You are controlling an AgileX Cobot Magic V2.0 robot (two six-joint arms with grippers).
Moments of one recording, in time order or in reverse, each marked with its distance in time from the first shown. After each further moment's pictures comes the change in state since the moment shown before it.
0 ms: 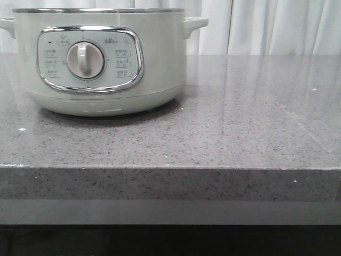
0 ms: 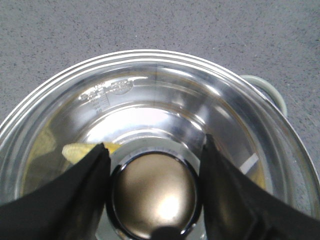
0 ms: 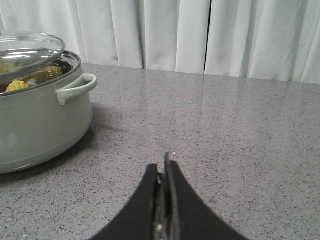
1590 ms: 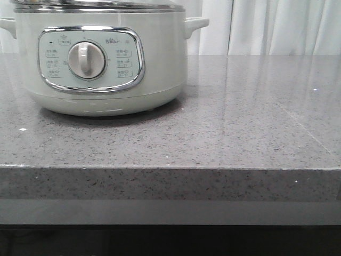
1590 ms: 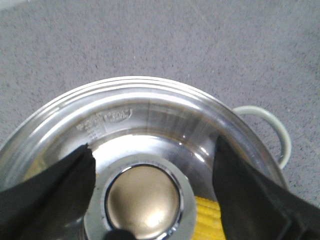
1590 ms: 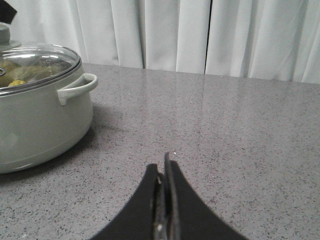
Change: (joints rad) left arm 0.000 0.034 -0.033 -0.028 -0.065 0.002; right arm 0.000 0.000 0.001 0.000 0.000 0.000
